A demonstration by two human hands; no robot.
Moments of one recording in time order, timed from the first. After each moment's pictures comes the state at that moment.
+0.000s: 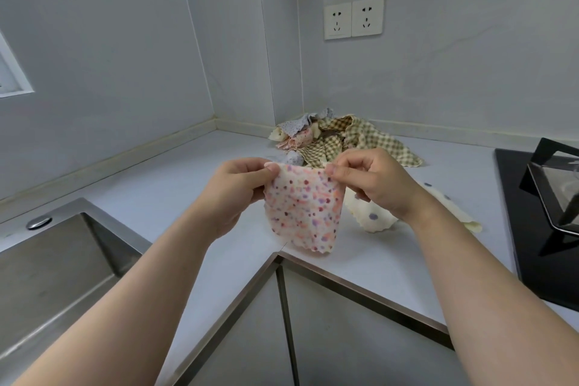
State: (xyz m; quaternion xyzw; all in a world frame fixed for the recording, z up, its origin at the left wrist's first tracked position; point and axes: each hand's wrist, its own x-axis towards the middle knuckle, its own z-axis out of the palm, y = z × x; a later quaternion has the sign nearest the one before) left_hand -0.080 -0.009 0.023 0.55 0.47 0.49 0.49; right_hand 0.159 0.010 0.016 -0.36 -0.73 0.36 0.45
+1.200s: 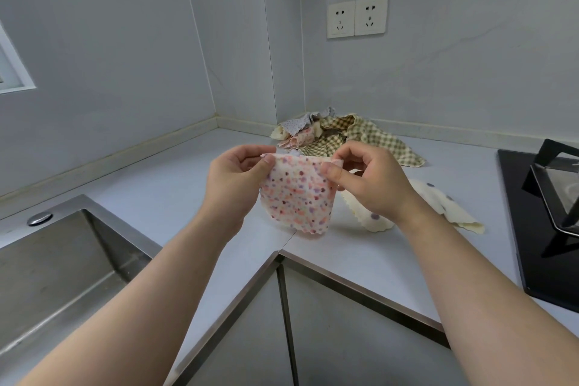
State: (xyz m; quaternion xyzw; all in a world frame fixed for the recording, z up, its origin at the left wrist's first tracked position) left_hand -0.068 -0.008 0.017 0.51 0.49 0.61 0.36; right_hand 0.147 0.010 0.008 -0.38 -0.74 0.24 0.51
